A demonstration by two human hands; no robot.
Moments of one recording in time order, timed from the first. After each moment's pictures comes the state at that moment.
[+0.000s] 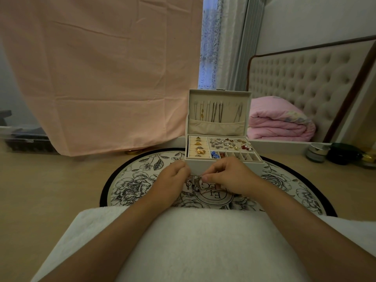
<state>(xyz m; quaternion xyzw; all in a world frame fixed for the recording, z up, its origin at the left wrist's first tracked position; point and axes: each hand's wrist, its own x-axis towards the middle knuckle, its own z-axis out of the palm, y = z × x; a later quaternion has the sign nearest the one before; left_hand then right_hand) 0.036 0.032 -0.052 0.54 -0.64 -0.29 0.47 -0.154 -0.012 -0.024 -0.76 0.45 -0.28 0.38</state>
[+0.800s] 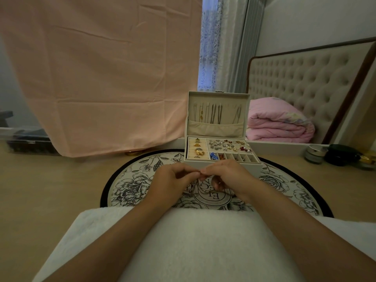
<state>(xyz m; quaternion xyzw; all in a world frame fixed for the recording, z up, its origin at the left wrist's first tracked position) 0.032 0.035 -0.054 0.50 -0.67 -0.23 0.51 -0.149 -0.008 -0.021 -0.66 0.46 -0.32 0.50</state>
